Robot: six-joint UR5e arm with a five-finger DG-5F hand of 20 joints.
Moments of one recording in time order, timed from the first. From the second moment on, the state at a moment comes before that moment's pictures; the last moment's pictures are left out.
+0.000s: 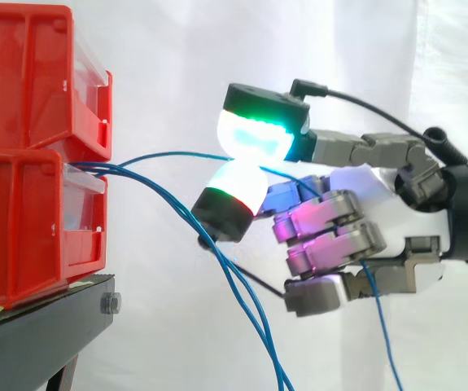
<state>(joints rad) 0.14 -2.28 -1.18 -2.85 -1.26 0.07</state>
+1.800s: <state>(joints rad) 0.18 -2.16 -1.33 -2.90 -1.11 0.05</state>
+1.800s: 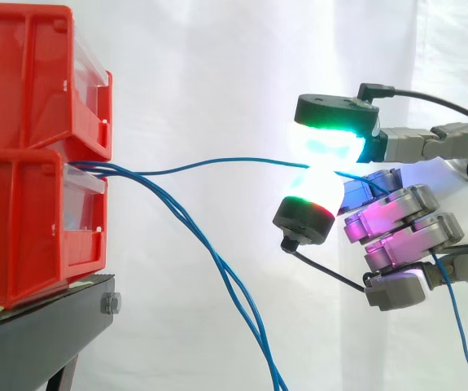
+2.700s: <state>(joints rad) 0.18 -2.16 -1.33 -2.90 -1.11 0.05</state>
